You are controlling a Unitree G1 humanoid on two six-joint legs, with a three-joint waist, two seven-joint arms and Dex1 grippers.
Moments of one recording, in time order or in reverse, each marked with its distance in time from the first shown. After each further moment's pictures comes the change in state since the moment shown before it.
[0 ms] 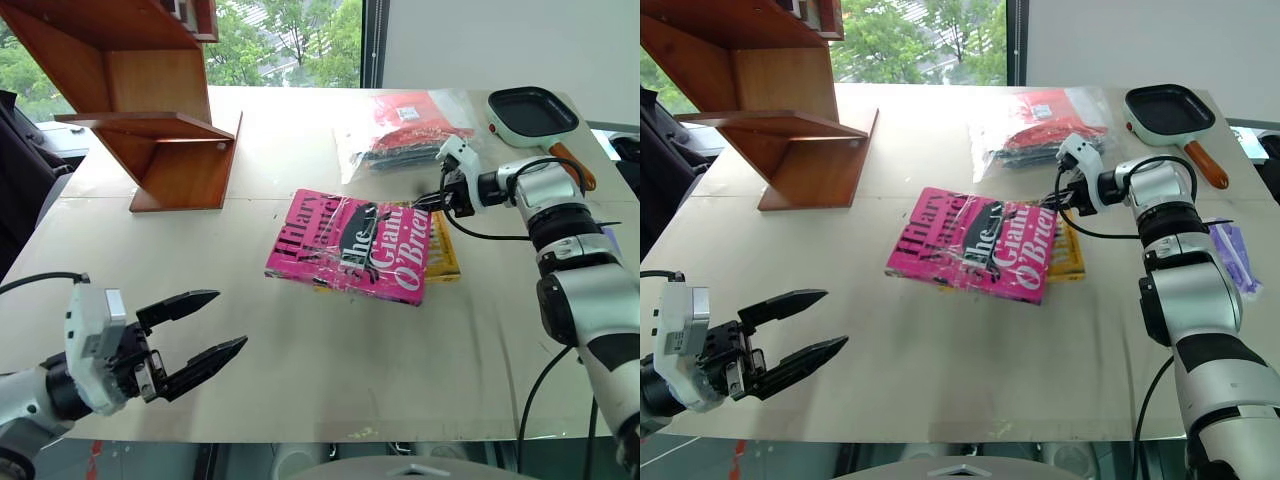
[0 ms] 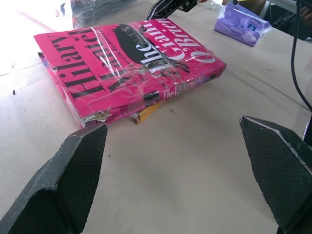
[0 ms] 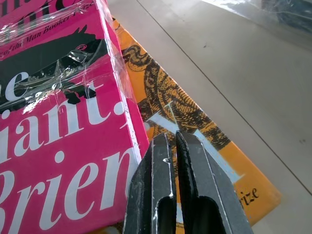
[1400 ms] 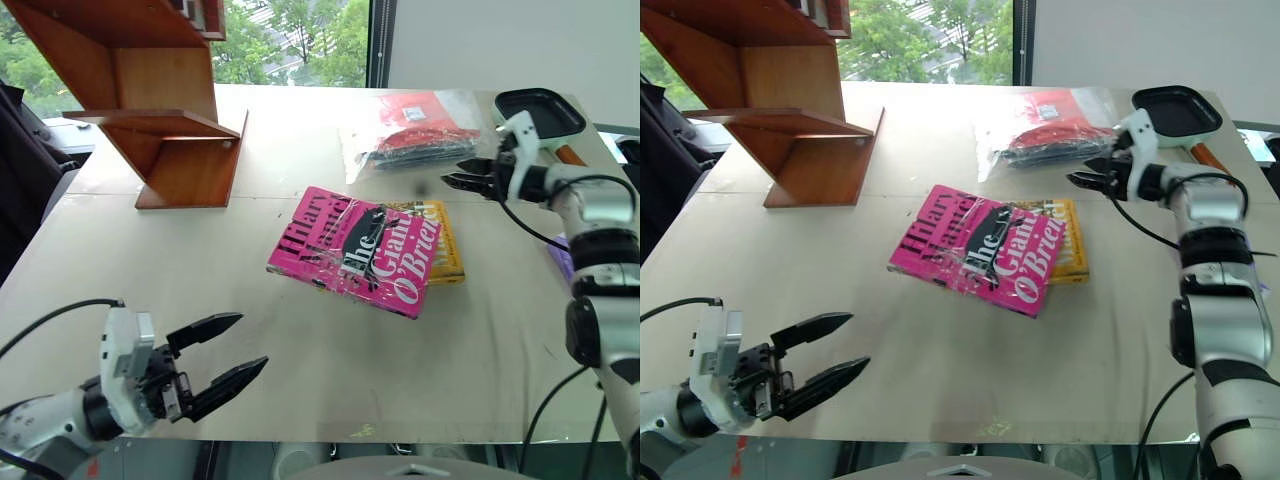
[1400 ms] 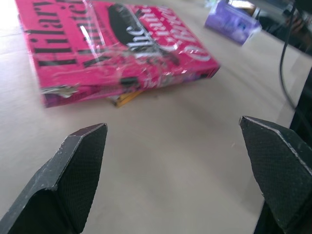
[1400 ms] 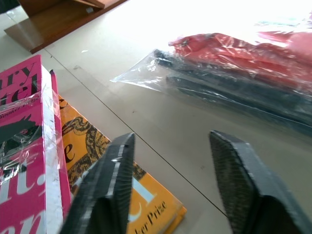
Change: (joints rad) left arm 0.049 -0.123 -0.157 -0.040 0.017 -0.005 0.022; right arm 0.212 -0.136 -0.219 -0.237 0.258 -0.051 -0.213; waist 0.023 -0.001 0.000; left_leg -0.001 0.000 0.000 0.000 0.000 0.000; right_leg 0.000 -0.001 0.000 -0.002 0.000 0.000
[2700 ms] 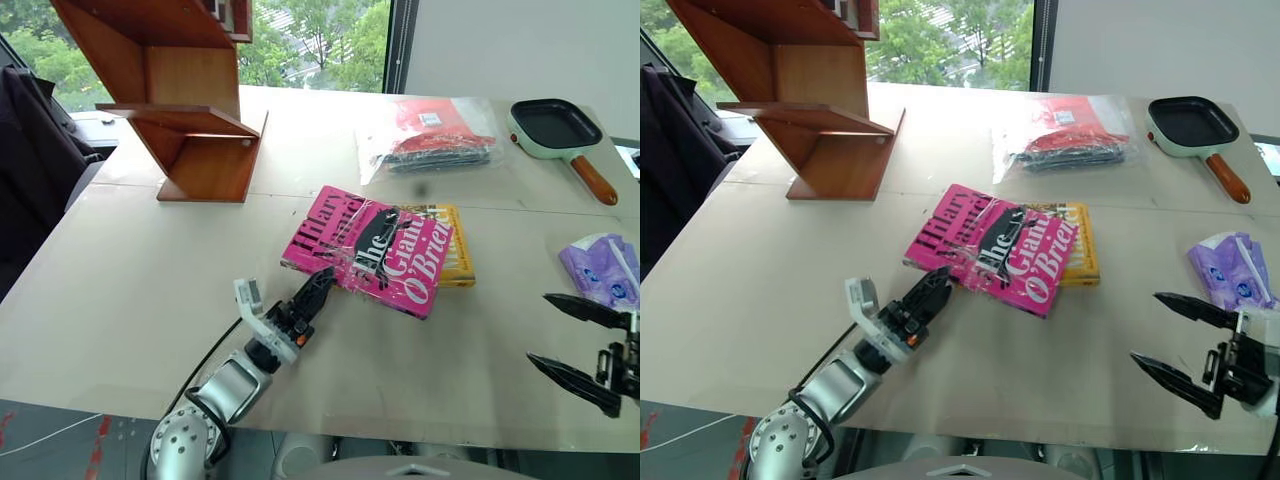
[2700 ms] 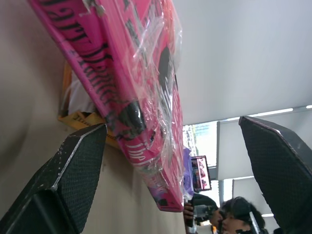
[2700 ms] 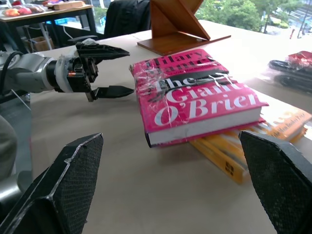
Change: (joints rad) left arm -0.420 -0.426 -0.479 0.308 -0.636 0.222 0.903; right arm 1.421 -0.042 -0.550 -1.152 0.584 -0.246 0.233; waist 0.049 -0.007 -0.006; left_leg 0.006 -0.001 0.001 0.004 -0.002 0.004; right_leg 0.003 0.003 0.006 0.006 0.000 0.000
